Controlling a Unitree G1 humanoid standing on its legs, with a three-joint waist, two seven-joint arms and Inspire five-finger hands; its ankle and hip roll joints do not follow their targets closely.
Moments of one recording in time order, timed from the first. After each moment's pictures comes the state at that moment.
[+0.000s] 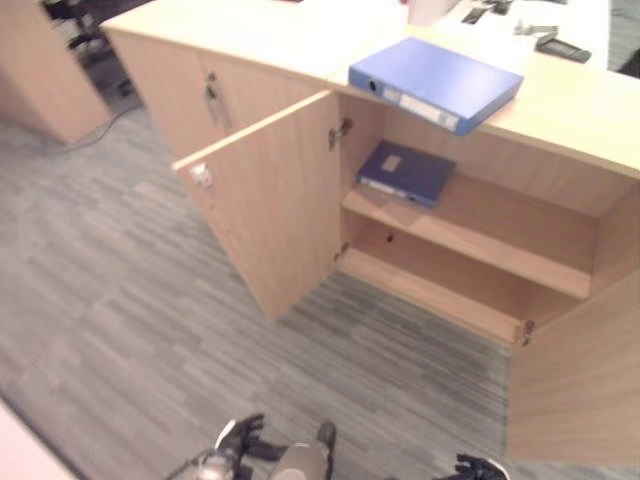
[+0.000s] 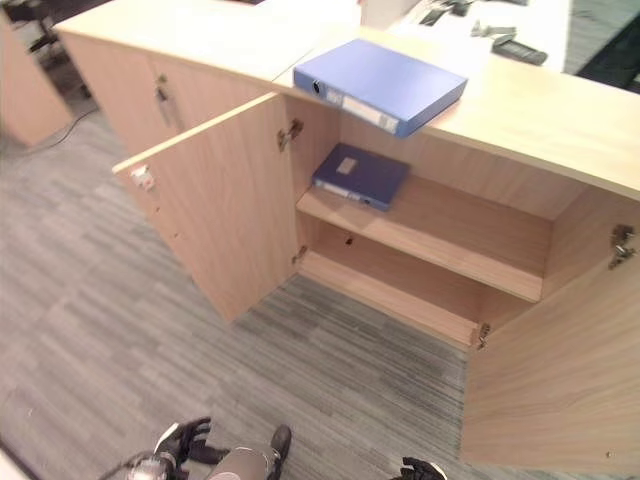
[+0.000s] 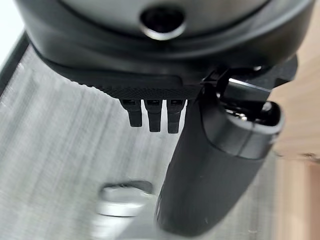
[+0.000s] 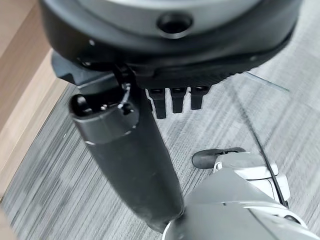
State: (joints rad) left arm -0.10 0.24 -0.16 1.30 -0.07 -0.14 -0.01; right arm -0.04 -0.29 0.19 1.30 0.23 -0.06 0.01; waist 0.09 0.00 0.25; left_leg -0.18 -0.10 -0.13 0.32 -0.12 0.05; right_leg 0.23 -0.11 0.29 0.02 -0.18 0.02
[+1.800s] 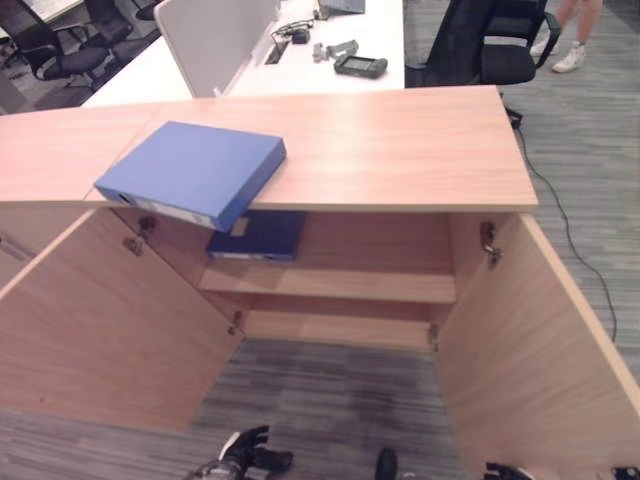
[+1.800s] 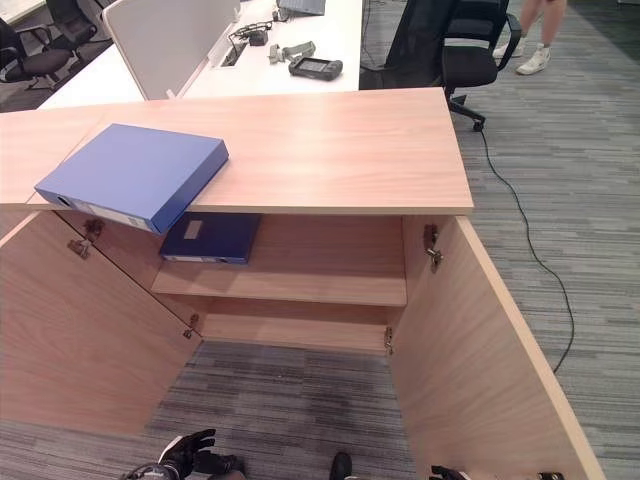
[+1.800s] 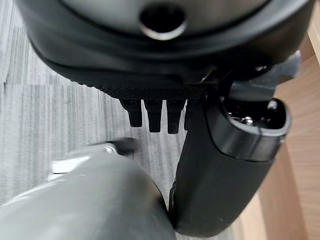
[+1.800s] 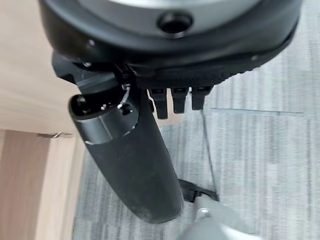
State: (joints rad) left arm -0.07 0.22 -0.20 1.22 -0.11 -0.15 -0.01; right arm -0.05 -0.37 0.14 1.31 0.24 -0.06 0.01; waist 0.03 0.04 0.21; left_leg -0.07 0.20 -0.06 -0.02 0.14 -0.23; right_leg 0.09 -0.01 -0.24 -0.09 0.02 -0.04
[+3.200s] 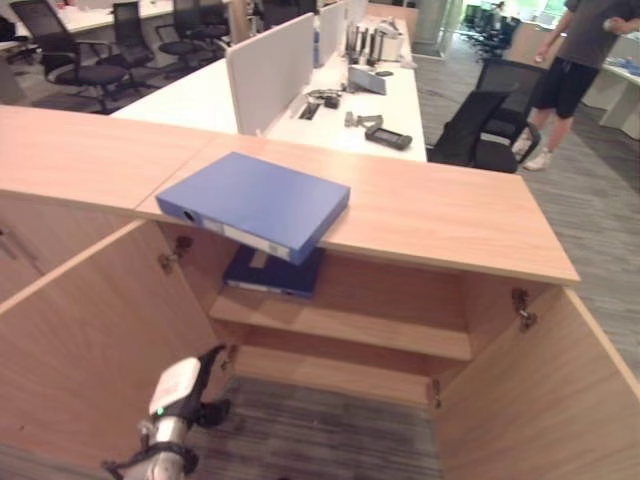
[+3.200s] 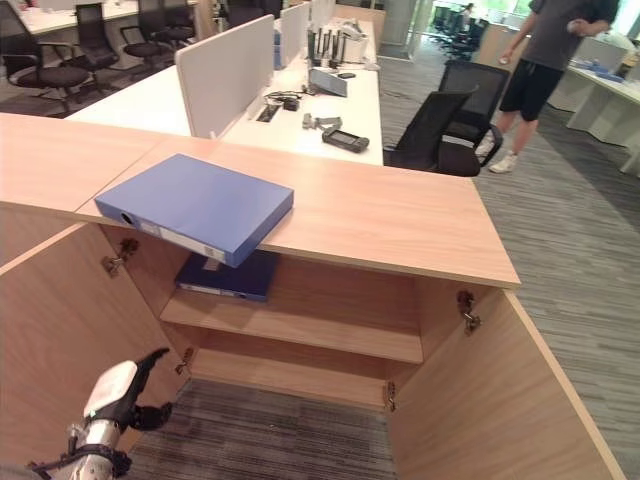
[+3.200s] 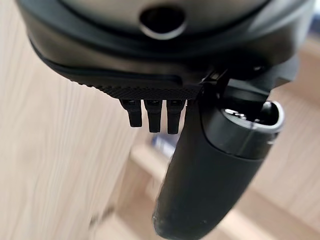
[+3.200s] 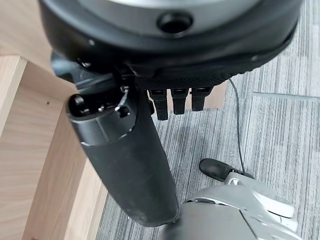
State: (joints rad) left arm 0.26 0.59 -0.08 0.34 0.57 -0.16 0.35; right arm 0.13 -0.25 0.18 1.20 0.16 -0.11 -0.01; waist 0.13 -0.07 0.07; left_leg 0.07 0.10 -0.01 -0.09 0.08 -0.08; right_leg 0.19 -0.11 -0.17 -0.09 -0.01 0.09
